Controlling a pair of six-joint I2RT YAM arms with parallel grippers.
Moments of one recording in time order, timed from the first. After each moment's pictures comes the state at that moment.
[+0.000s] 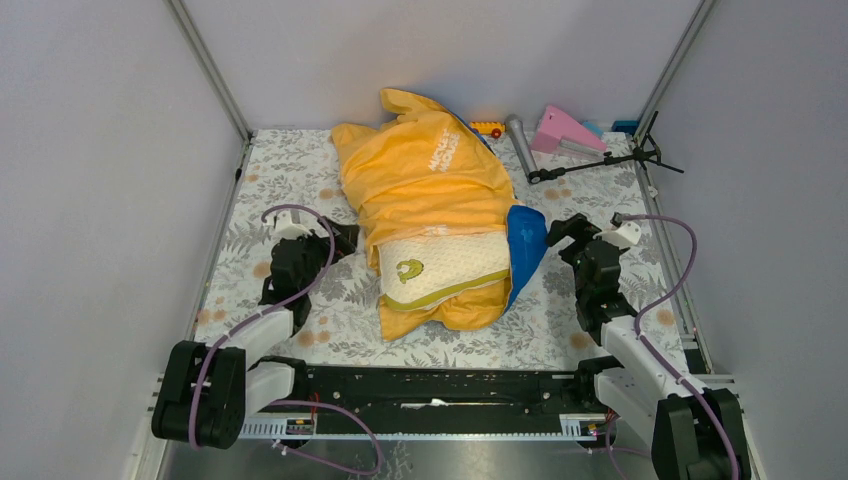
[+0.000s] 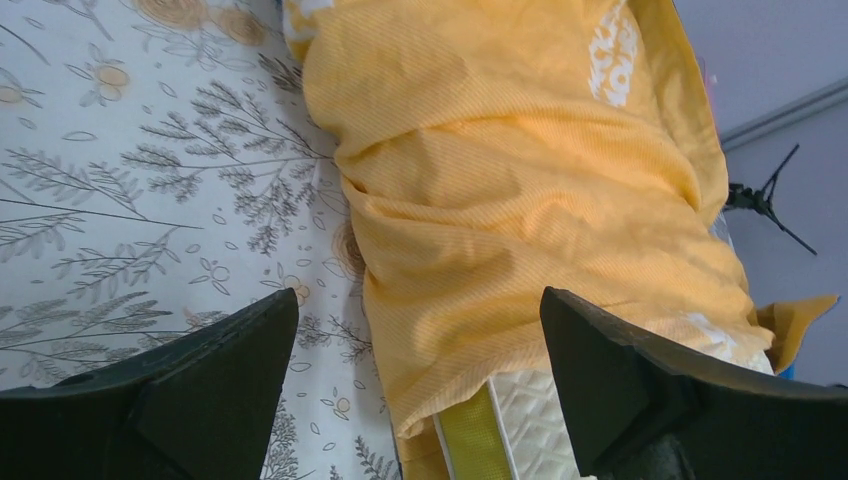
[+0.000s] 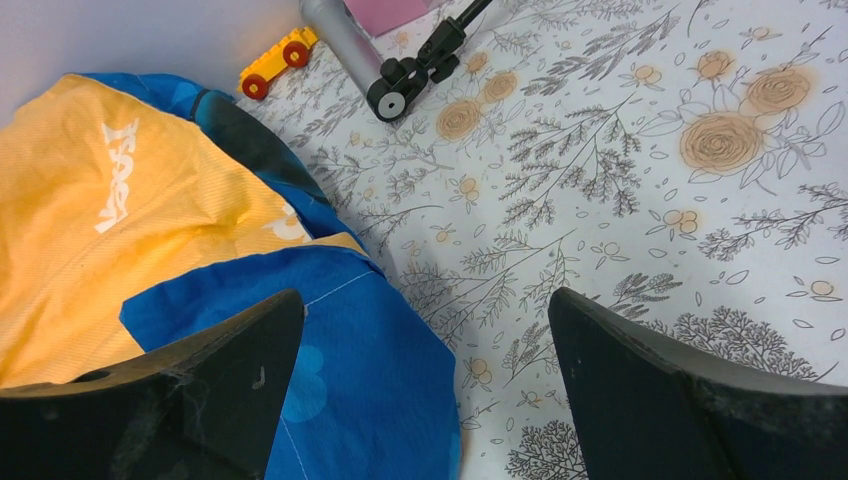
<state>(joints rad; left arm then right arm) -0.14 1.13 0.27 0.65 0.09 -0.65 0.17 0.92 0.29 0.37 0.33 0.60</state>
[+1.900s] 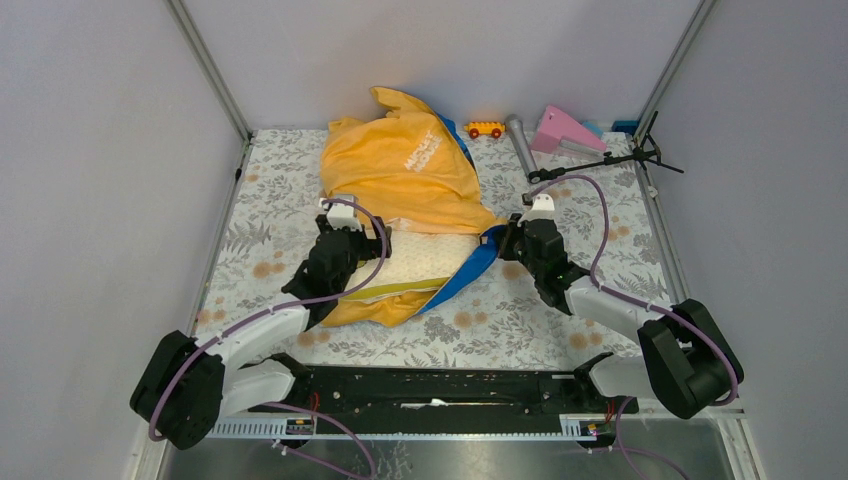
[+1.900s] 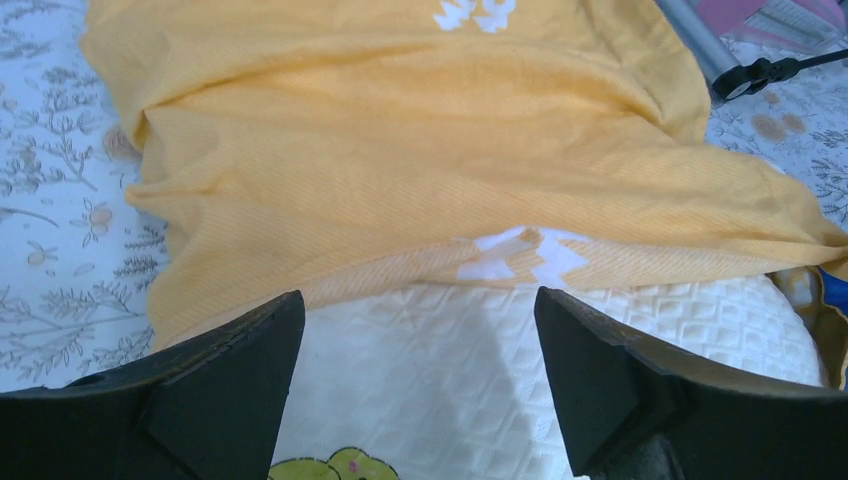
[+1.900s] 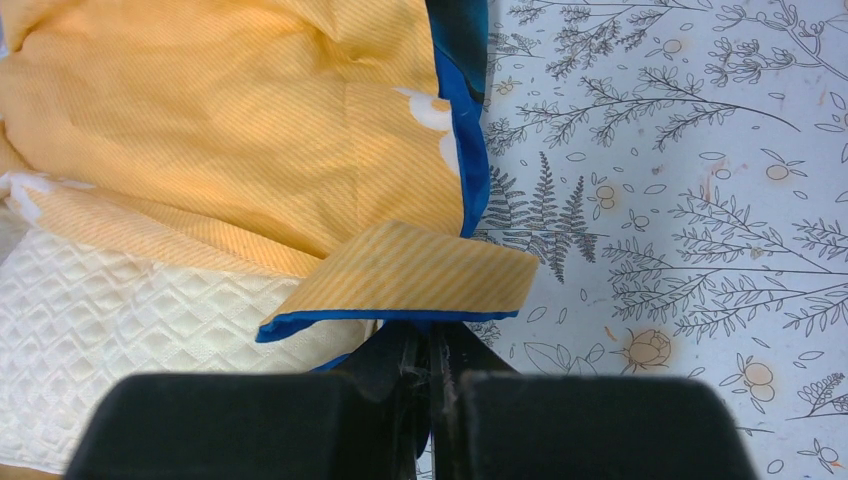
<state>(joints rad) -0.56 1.10 0.46 0.42 -0.31 -0.26 0.50 1.29 0.51 0.38 0.15 0.45</state>
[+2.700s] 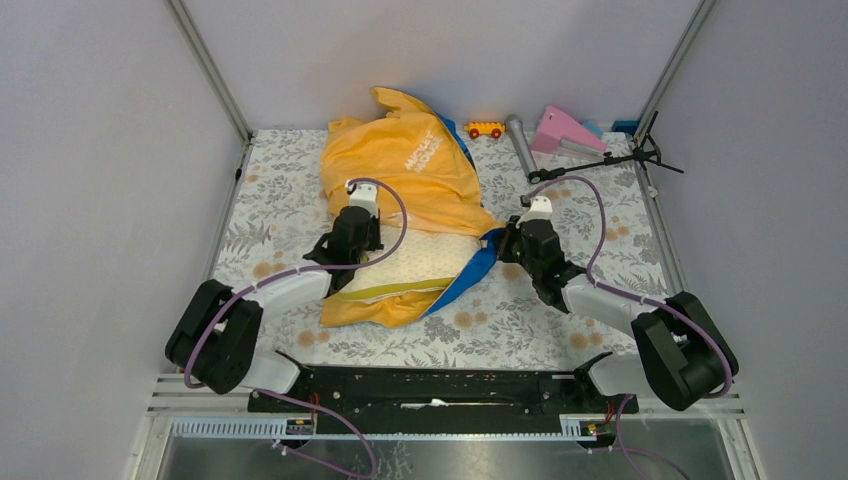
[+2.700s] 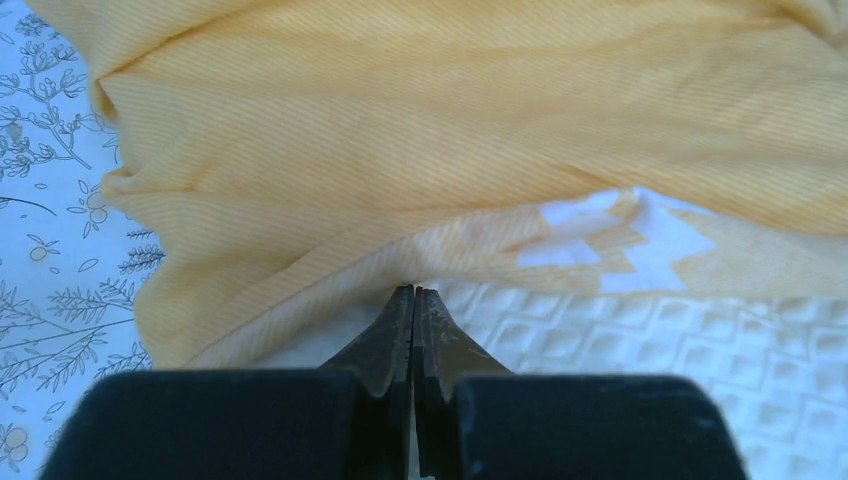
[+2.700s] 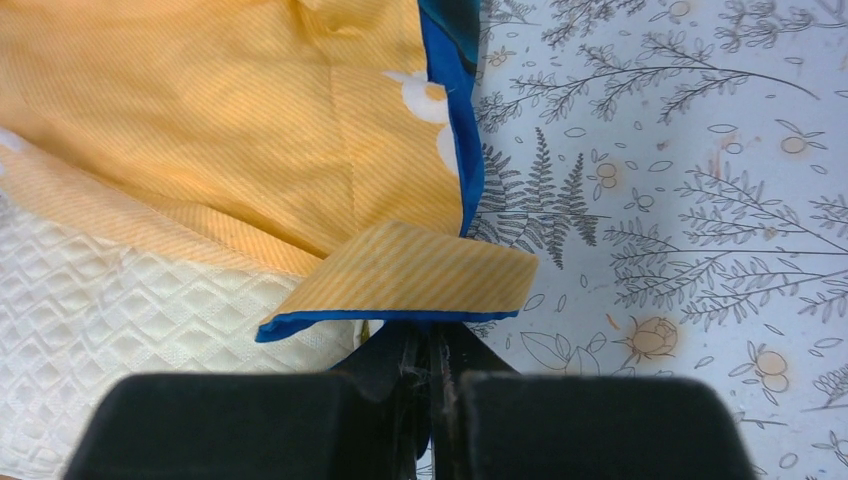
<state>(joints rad) -0.51 1.40 0.66 0.28 -0.30 -0.20 0.50 1.33 0.52 0.37 0.15 0.46</state>
